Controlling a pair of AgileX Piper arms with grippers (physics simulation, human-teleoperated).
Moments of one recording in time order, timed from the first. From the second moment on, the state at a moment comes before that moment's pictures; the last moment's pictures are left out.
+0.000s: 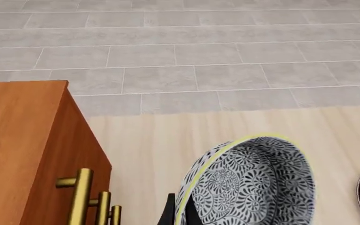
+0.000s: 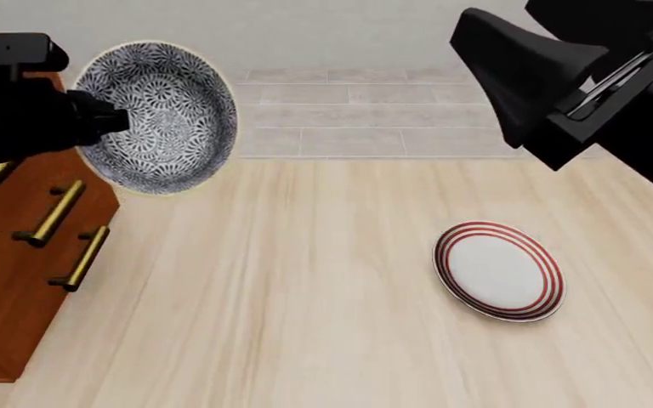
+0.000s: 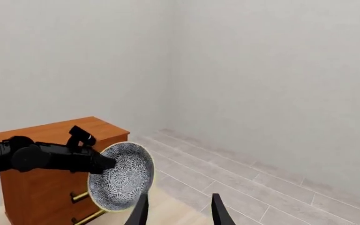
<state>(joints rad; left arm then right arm) -0.09 1.22 -1.08 0.36 -0.05 0.70 0.84 -0.91 -0.11 -0.08</state>
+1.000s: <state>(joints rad) 0.06 1.17 -1.31 0.50 0.01 0.71 0.85 -0.91 -0.12 -0.08</state>
